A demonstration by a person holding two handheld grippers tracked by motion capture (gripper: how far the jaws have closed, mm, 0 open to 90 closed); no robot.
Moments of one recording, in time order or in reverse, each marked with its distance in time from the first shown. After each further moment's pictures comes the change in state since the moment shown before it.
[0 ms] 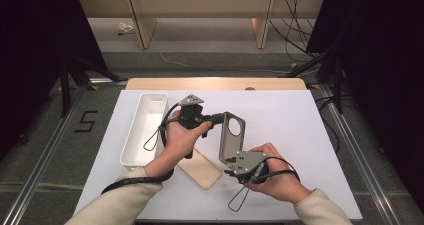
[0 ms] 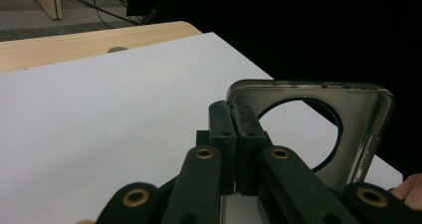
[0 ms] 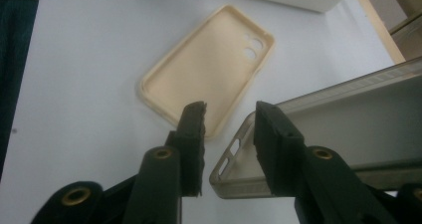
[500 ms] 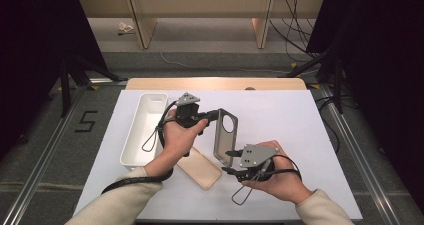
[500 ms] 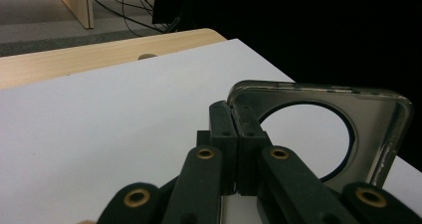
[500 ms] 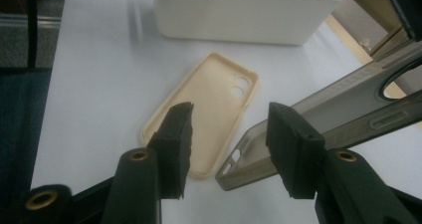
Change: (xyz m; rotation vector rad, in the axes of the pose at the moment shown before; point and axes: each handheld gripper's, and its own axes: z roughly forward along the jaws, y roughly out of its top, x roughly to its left) left arm 0.005 0.001 -0.005 -0.025 0.086 0.009; right arm -0.004 0.003 -0.013 -0.161 -0.014 0.122
